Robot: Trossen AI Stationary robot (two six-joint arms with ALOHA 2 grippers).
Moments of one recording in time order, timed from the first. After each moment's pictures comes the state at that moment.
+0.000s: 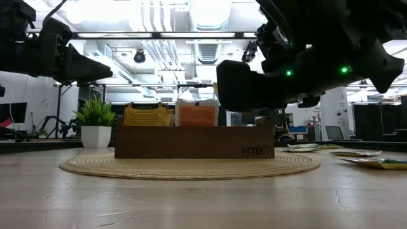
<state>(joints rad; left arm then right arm) 0.03 0.15 0.01 0.07 -0.33 0.03 0.42 2.02 0.94 0.26 1.43 0.80</state>
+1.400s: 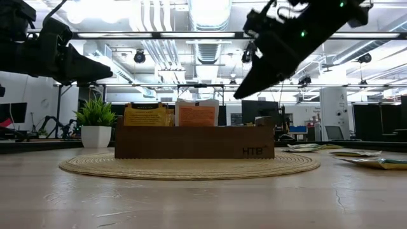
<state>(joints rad) 0.03 0.15 0.01 0.07 -0.33 0.03 0.23 1.58 0.86 -0.06 0.53 0.28</state>
